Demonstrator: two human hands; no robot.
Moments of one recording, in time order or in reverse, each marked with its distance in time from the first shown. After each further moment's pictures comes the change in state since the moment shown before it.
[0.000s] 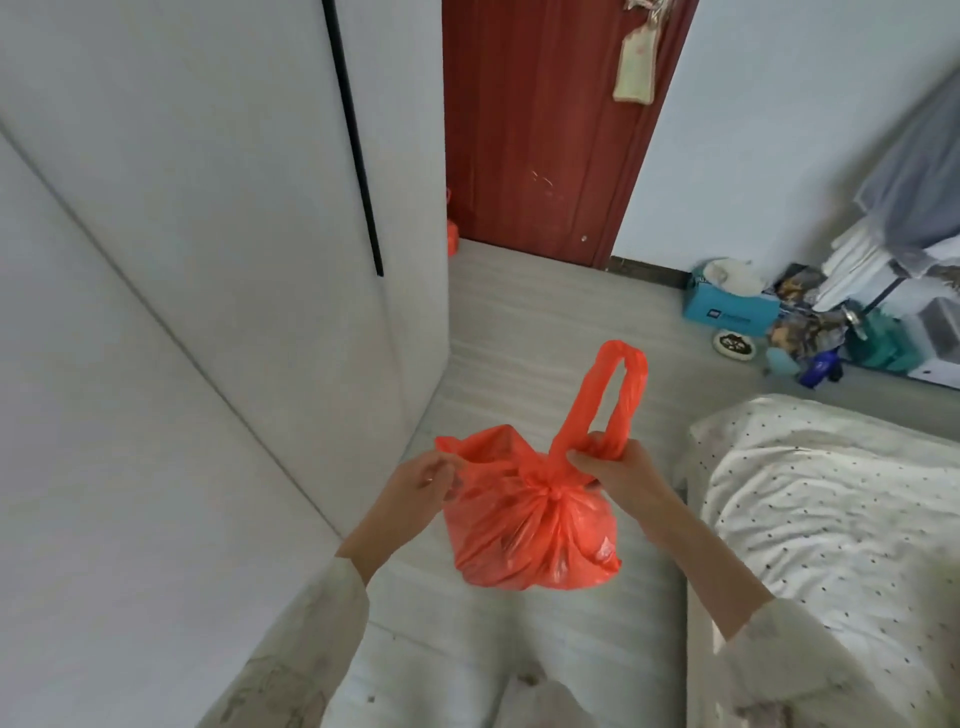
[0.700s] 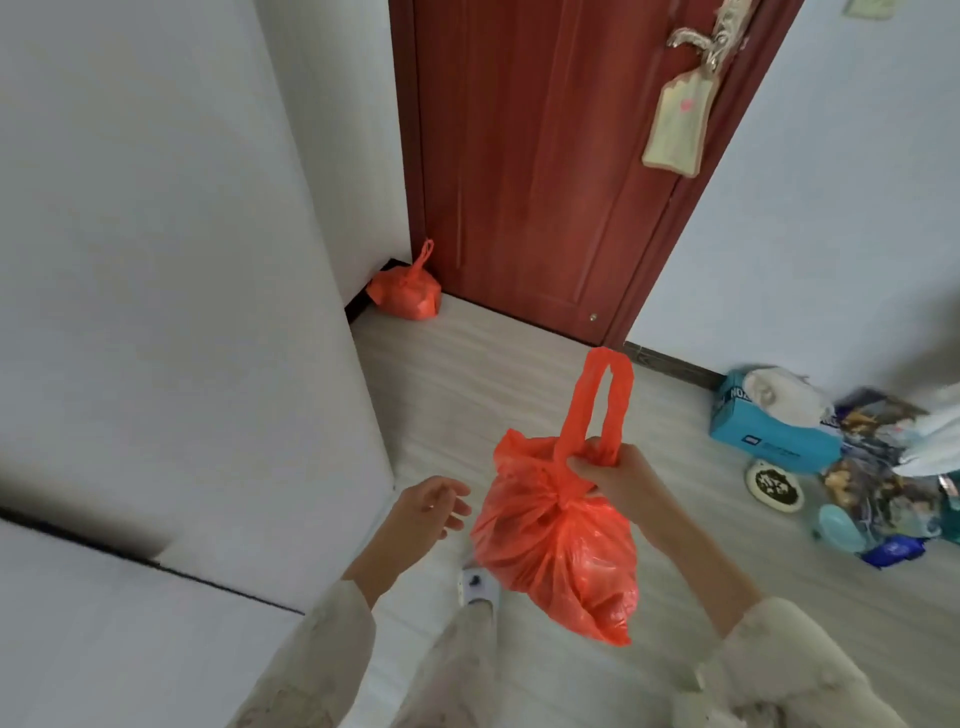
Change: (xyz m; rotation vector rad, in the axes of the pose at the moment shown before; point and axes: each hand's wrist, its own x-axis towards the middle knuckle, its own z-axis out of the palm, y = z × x) left_hand 0.559 0.168 0.064 -0.095 0.011 -0.147; right_hand 0.563 -0.184 -0.165 -0.141 -0.053 0.023
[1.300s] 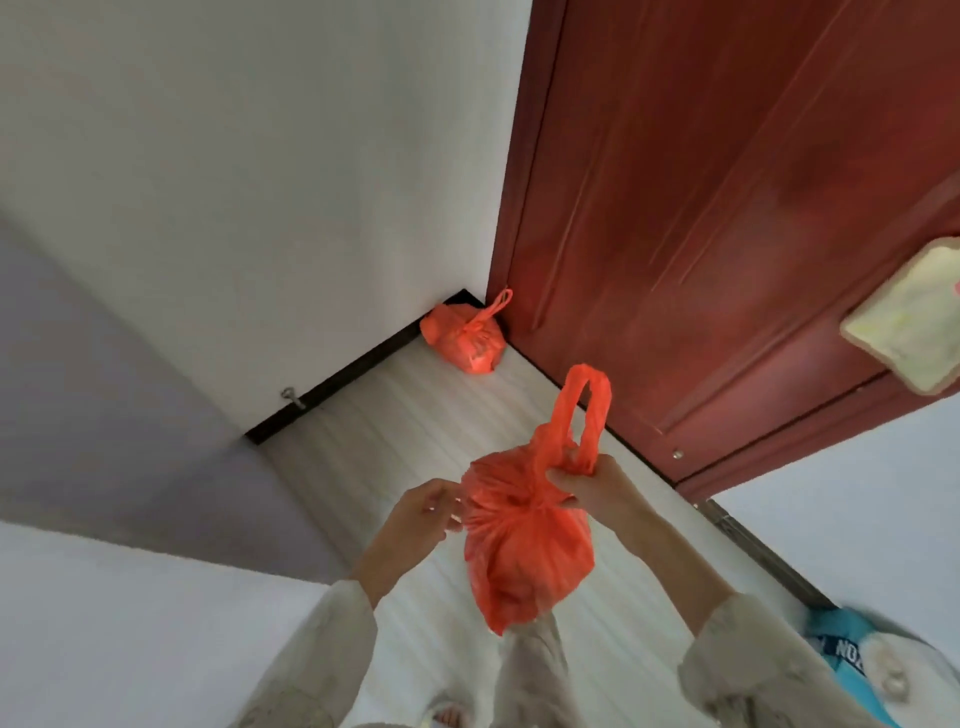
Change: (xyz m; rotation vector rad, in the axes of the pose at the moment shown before) left_hand 0.395 0.156 -0.078 -0.234 0.327 -0.165; right_hand 0.454 -0.217 0.008 -0.167 -0.398 -0.005
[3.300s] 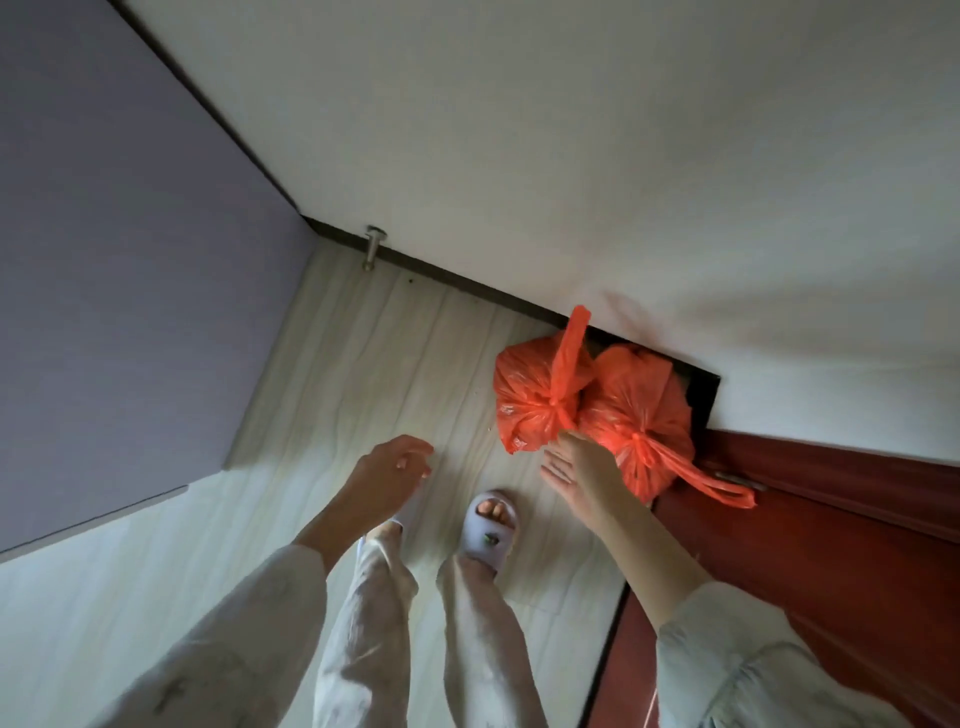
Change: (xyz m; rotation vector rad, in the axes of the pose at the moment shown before) left_hand 0.532 -0.080 -0.090 -0.447 0.655 -0.600; right_hand 0.709 -0.073 0.208 -0.275 -0.531 0.488
